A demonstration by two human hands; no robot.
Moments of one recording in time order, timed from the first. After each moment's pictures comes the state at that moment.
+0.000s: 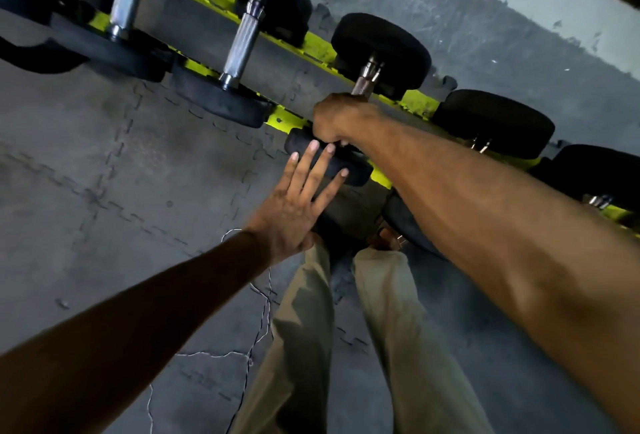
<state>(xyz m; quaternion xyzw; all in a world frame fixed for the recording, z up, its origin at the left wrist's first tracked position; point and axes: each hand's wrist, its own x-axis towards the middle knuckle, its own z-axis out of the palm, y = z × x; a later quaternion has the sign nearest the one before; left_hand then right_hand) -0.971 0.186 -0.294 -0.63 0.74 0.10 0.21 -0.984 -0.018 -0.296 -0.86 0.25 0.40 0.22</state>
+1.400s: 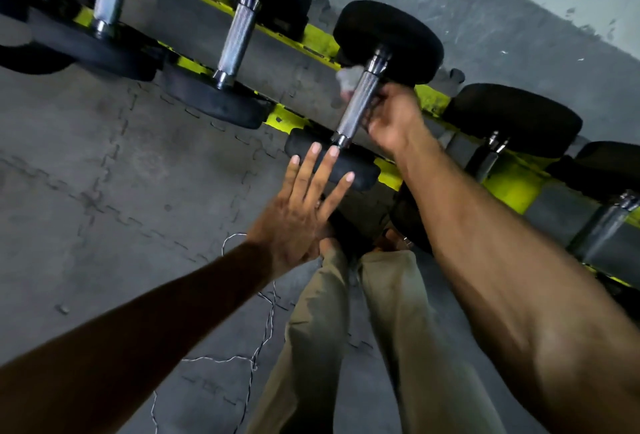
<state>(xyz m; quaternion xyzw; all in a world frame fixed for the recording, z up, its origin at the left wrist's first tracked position) -0.976 0.183 -0.286 -0.63 0.73 0.17 0.19 -1.046 -0.041 -0.365 -0.14 0.62 -0.14 0.76</state>
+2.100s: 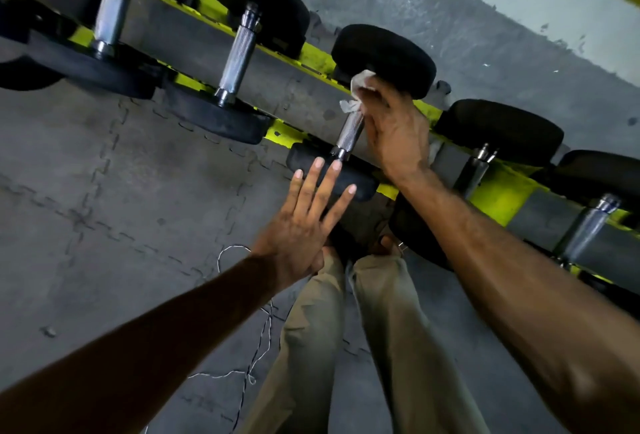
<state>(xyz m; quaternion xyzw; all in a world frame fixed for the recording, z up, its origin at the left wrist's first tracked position) -0.971 0.185 -0.295 -0.64 0.73 0.14 0.17 -1.073 -0.022 -0.353 -0.90 0.40 -0.14 0.15</state>
